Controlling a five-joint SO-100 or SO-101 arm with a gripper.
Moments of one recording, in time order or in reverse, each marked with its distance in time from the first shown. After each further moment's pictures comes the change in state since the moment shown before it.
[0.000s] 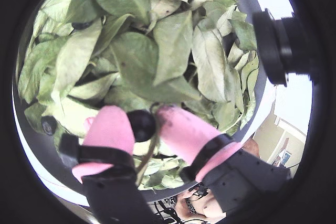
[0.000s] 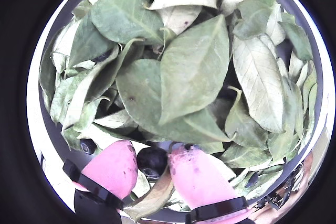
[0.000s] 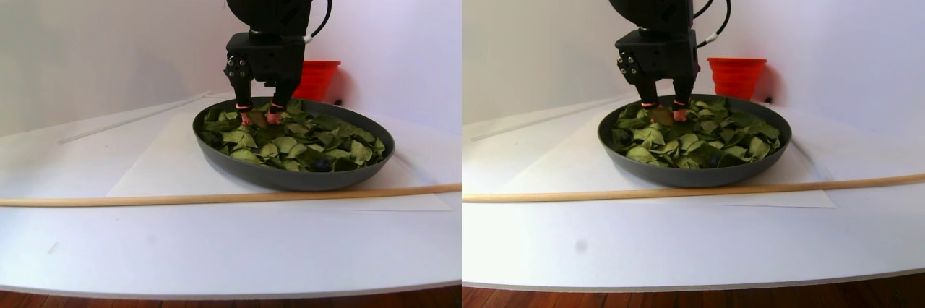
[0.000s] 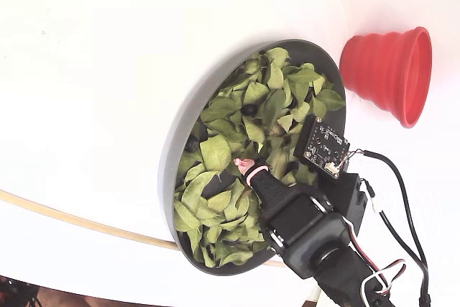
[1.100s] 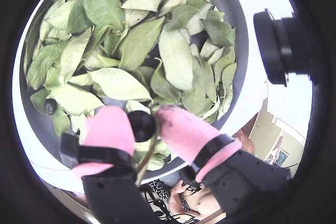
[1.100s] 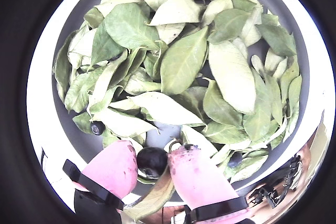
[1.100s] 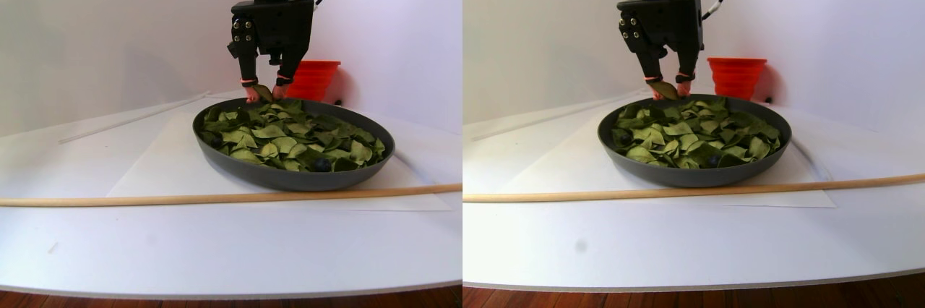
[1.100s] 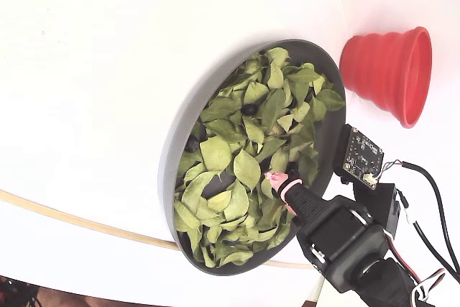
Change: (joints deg) arm 1.7 12.3 0.1 14.4 -2.0
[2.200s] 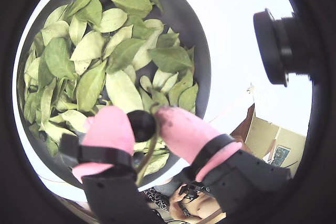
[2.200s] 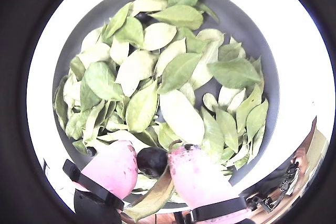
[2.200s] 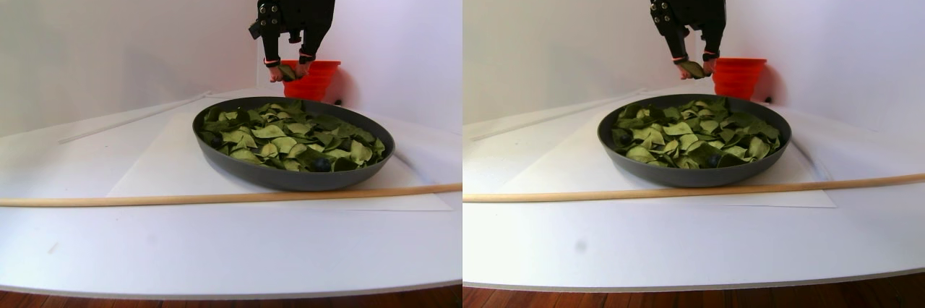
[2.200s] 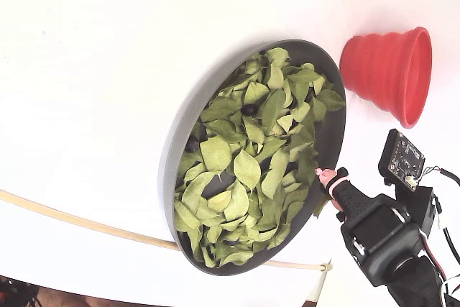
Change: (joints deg) arm 5.1 1.9 -5.9 0.4 -3.2
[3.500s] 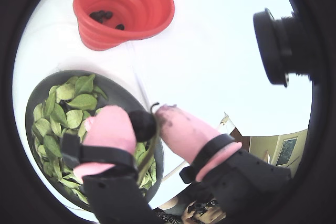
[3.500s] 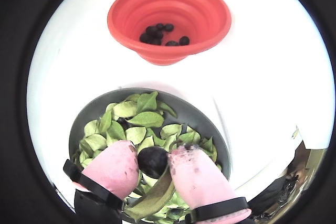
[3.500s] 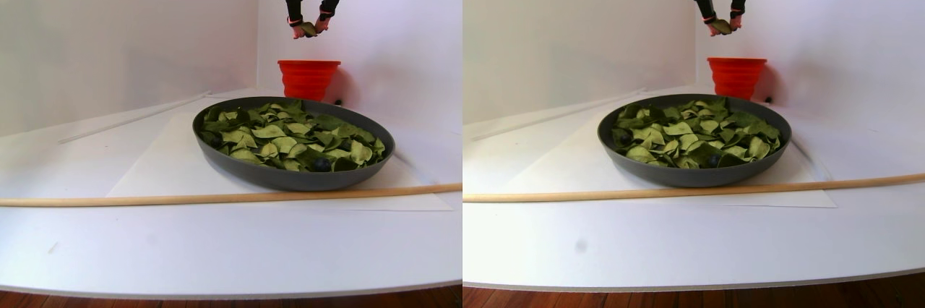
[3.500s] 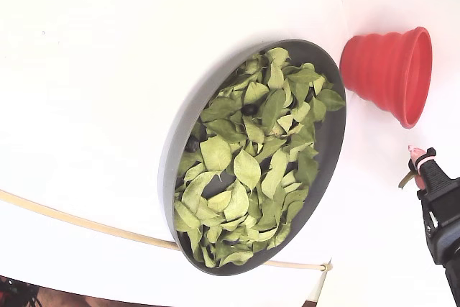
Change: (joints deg) arm 5.0 -0.1 -15.5 -2.2 0.0
